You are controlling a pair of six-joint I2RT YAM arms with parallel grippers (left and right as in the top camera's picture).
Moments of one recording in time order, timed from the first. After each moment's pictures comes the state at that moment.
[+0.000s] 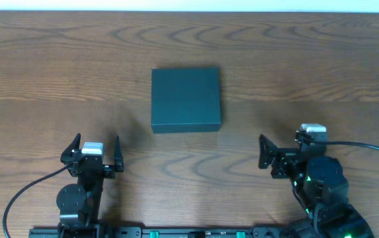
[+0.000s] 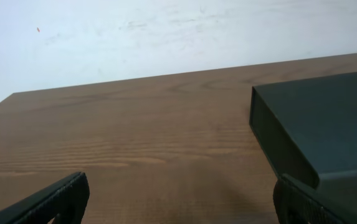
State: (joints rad) left arm 0.01 0.01 0.06 -0.19 0.04 0.12; right arm 0.38 0.48 0.58 -0.62 0.22 0.34
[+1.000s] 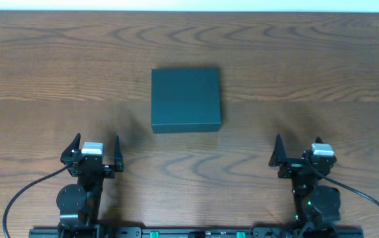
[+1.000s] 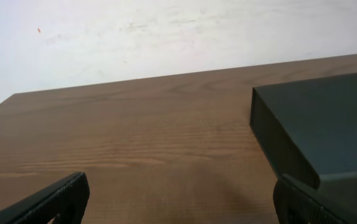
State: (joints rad) left arm 0.01 0.01 0.06 -0.18 0.04 0.12; right arm 0.15 0.01 0.07 -0.20 0.19 0.11
